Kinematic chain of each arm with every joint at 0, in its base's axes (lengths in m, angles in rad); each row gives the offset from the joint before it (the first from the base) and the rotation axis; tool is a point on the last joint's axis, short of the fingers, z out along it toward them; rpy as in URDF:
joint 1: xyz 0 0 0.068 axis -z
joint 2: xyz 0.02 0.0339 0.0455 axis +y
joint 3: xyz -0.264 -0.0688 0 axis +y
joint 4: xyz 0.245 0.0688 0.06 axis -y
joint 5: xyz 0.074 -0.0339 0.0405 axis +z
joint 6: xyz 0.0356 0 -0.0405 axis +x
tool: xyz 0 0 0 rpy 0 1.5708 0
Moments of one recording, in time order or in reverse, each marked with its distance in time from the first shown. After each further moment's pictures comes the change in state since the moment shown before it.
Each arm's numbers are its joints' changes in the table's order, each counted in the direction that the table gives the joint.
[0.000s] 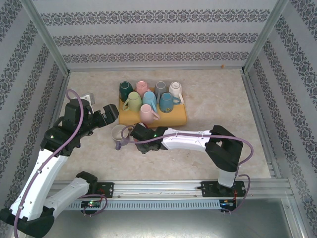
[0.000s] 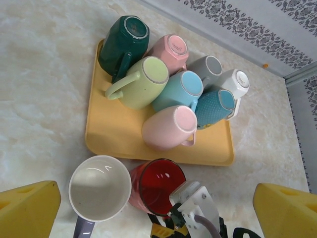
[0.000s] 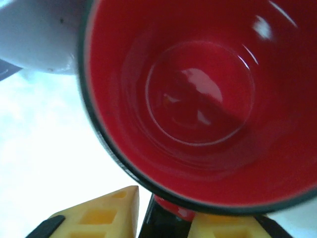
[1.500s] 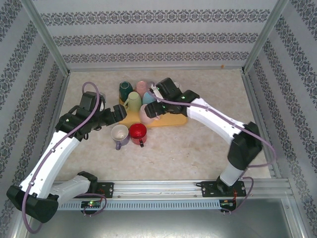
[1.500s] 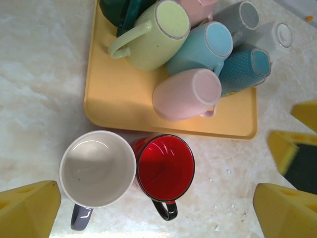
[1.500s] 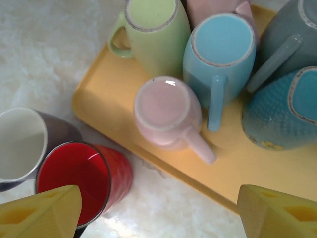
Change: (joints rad) left arm 0.002 0.187 -0.012 -0.035 -0.075 -0.016; right arm 0.409 -0.104 -0.294 -0.191 0.227 -0.259
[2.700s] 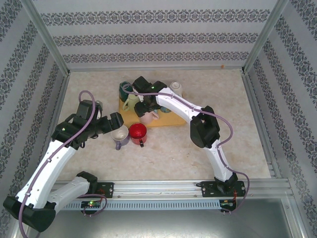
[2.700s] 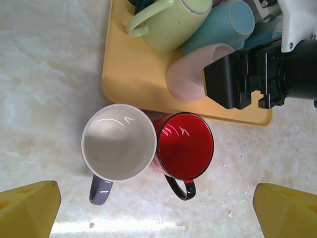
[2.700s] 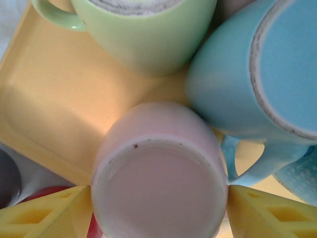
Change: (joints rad) left arm 0.000 -0.105 0.092 -0.050 0.004 -0.004; right arm -0.047 0.533 -0.568 -0.329 -0.103 -0.036
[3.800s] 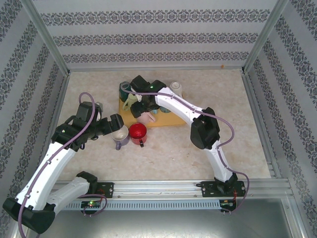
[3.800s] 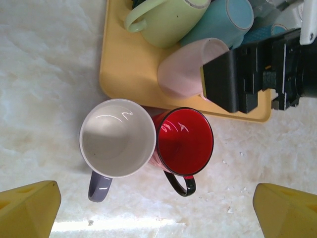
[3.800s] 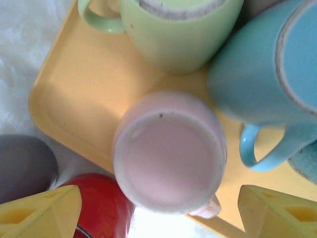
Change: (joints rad) left arm 0.006 -0.020 0.024 0.010 -0.013 0.000; right arm -0.025 -0.010 -0.051 -0.049 0.029 0.044
